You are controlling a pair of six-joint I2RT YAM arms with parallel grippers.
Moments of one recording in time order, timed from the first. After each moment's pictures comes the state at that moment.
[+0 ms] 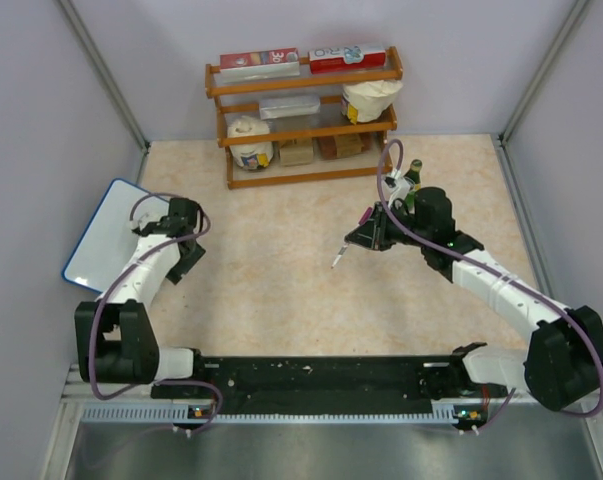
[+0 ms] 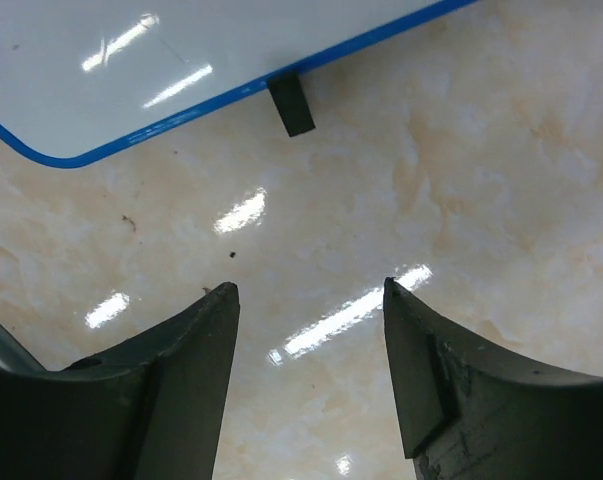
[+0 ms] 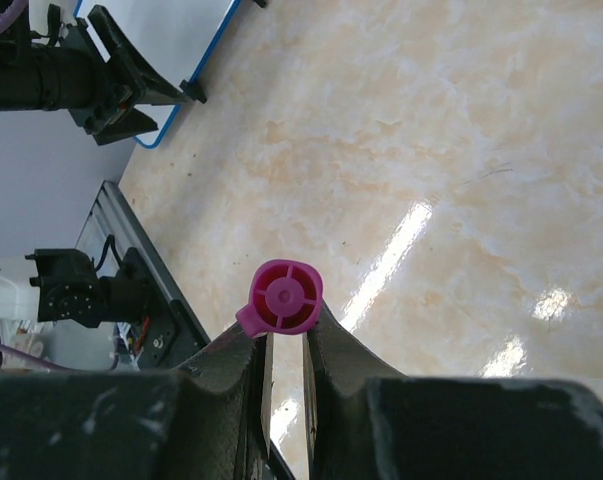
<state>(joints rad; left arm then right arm) -0.05 1.33 0.92 -0.81 -0.47 -0.94 0.43 1.21 0.80 0.01 -0.58 0.50</state>
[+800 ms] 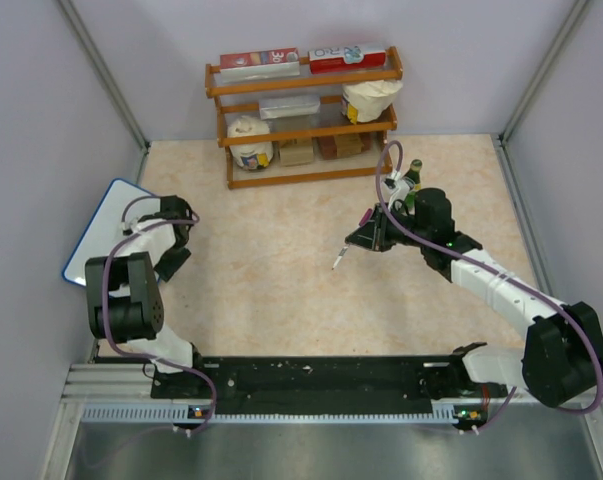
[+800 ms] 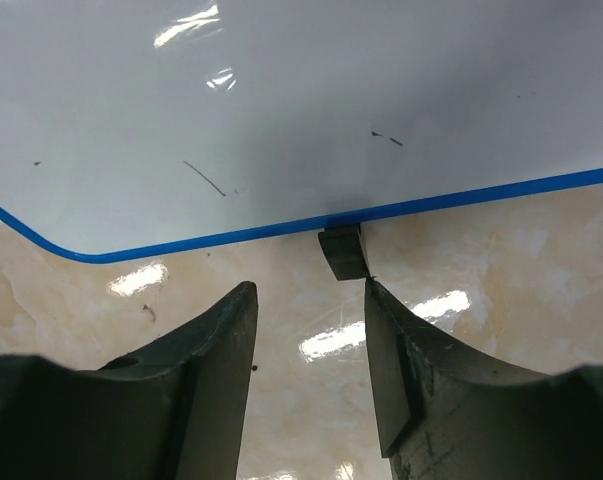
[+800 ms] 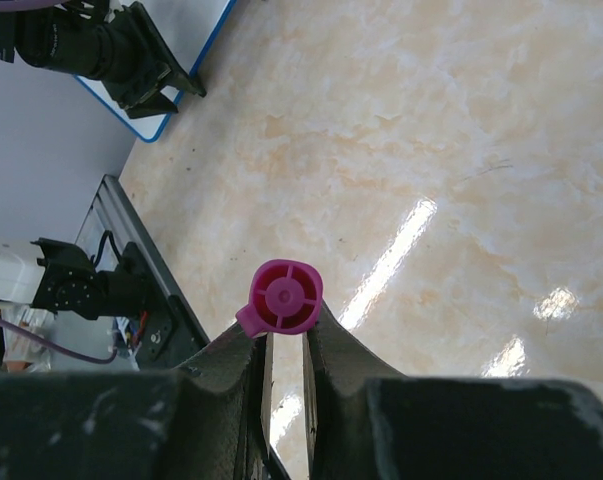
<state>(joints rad) 0.12 1.59 0.96 -0.72 -0.54 -0.91 0.41 1.24 0.78 0.04 -0.62 0.50</state>
